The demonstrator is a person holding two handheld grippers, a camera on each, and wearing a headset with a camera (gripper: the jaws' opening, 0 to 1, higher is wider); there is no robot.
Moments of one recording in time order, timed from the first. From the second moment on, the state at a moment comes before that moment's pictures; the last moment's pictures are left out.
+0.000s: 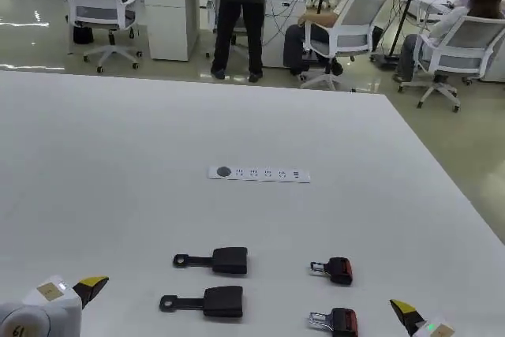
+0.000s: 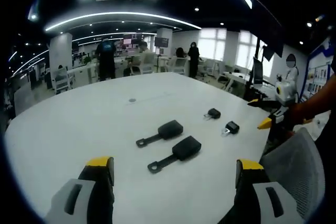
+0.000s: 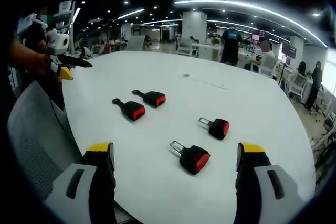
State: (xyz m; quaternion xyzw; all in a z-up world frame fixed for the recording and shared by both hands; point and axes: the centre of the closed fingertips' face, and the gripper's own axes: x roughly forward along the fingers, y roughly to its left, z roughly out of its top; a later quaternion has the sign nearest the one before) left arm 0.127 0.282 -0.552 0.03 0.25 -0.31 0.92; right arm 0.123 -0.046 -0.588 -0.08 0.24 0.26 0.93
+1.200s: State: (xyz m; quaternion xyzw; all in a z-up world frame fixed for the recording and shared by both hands) left arm 0.127 0.283 -0.553 0.03 0.25 -0.31 0.92; right arm 0.121 -0.046 -0.585 -0.09 0.24 0.26 0.93
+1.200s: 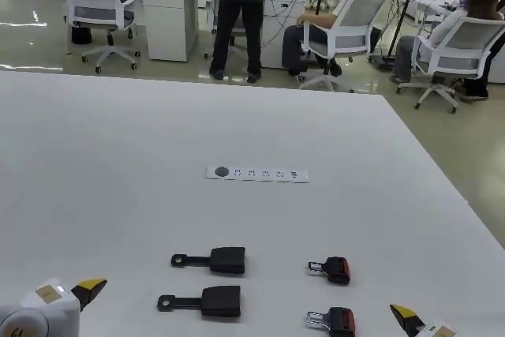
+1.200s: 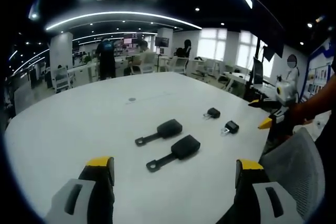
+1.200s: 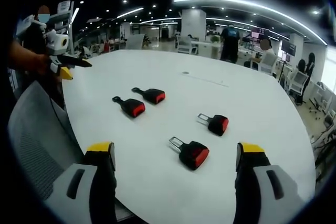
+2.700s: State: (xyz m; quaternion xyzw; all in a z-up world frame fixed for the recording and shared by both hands) left arm 0.130 0.276 -0.560 0.03 0.26 -0.32 0.91; right arm 0.123 -0.054 -0.590 -0.09 0.25 0.26 0.93
